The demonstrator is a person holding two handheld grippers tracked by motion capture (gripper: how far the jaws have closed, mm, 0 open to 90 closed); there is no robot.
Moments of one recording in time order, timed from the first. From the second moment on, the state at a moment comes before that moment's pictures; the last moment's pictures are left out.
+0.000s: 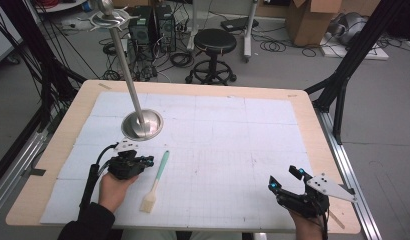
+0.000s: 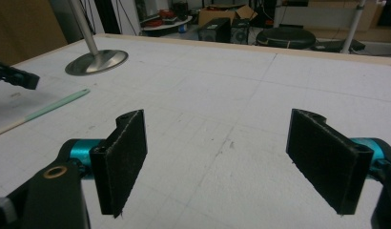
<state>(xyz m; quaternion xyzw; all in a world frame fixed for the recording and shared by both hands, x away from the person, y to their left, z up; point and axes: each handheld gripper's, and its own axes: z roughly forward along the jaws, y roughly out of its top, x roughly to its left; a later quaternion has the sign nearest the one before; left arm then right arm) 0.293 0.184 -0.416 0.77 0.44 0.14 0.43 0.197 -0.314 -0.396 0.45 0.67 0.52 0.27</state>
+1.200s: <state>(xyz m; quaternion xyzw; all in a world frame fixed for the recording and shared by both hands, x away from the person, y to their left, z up) 0.239 0.164 -0.445 0.82 0.39 0.12 0.40 0.195 -0.312 -0.394 0.44 0.68 0.52 0.28</state>
